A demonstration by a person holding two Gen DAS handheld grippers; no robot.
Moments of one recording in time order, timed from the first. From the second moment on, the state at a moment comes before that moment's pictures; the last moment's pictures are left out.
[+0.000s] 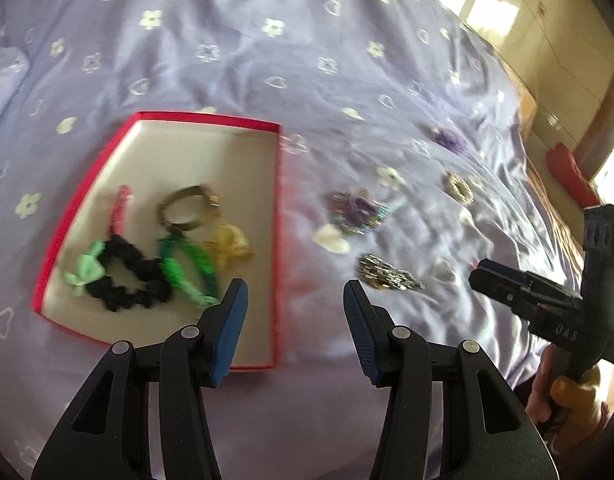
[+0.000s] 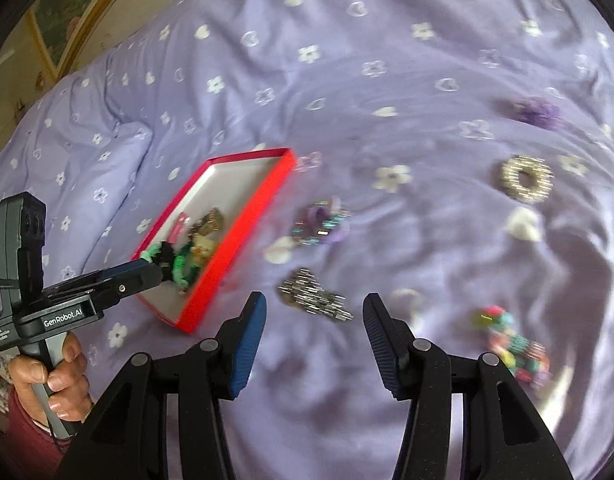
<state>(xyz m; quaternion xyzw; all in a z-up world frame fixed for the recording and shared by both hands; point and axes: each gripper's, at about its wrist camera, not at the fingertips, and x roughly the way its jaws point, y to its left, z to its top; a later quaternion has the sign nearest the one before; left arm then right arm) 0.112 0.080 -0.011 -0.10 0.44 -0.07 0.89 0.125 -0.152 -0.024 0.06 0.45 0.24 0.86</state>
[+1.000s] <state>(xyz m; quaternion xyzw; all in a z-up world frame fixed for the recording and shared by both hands) 0.155 -0.048 -0.041 0.05 0.46 -0.21 0.86 0.116 -0.255 -0.057 0.05 0.47 0.14 0.87</state>
